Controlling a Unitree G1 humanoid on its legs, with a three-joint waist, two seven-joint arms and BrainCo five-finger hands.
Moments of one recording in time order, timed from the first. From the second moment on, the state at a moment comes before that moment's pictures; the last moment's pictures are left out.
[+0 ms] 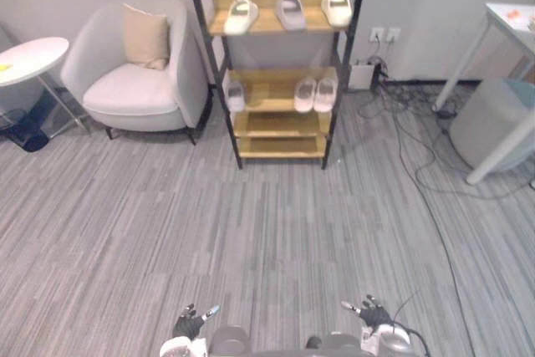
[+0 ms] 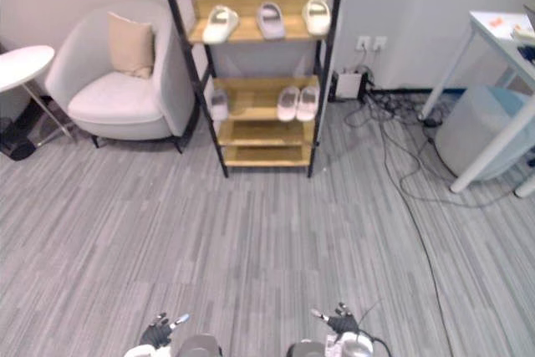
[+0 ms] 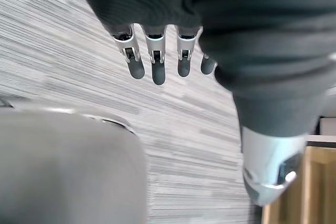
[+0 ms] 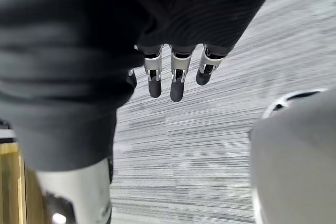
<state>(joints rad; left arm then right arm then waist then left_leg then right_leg) 0.11 0.07 0.12 0.98 -0.12 -0.10 0.06 0.03 -0.11 -0.12 1.05 0.13 -0.08 -0.06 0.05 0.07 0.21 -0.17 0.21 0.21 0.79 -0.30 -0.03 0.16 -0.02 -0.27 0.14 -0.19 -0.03</state>
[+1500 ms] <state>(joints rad) 0.10 0.15 0.05 1.03 -0.11 -0.10 0.06 0.04 -0.06 -0.11 1.08 0.12 -0.08 -0.05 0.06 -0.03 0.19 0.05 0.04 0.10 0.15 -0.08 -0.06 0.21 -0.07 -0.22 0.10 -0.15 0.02</state>
